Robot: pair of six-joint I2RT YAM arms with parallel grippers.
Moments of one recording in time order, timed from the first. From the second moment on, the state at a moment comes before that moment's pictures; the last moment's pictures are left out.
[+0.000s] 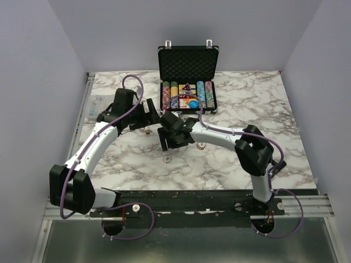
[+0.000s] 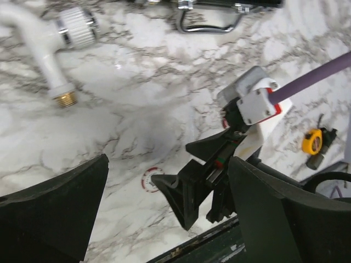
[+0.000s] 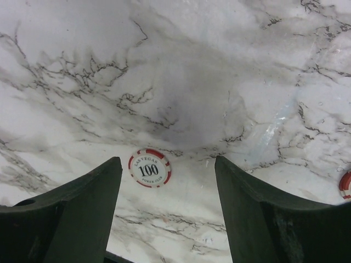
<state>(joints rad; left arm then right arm) -0.29 1.33 1.08 -0.50 0.35 -0.53 0.96 1.97 1.47 -0.56 0.10 0.59</state>
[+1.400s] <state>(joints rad) -0.24 1.33 1.13 -0.55 0.08 -0.71 1.10 2.11 1.57 -0.67 0.26 0.61</state>
